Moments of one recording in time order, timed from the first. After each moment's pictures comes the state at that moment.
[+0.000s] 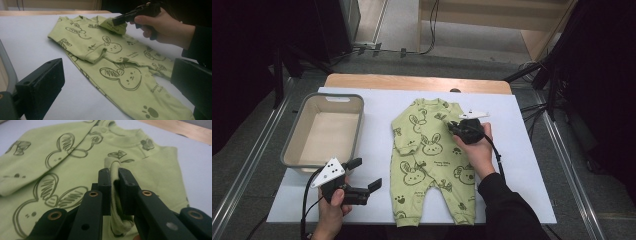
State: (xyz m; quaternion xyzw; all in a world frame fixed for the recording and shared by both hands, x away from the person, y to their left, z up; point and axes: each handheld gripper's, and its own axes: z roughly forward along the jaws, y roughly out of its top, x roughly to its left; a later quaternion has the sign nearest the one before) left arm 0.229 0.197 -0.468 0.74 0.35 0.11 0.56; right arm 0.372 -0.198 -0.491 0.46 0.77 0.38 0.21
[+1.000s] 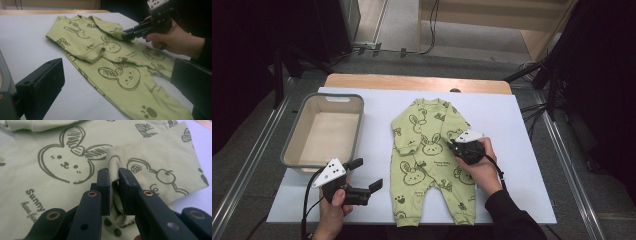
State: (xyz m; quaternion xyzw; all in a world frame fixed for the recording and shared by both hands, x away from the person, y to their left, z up) left arm 0.229 0.196 -0.469 0.74 0.35 0.11 0.56; right arm 0.325 -0.196 -0.513 0.38 0.83 0.35 0.23
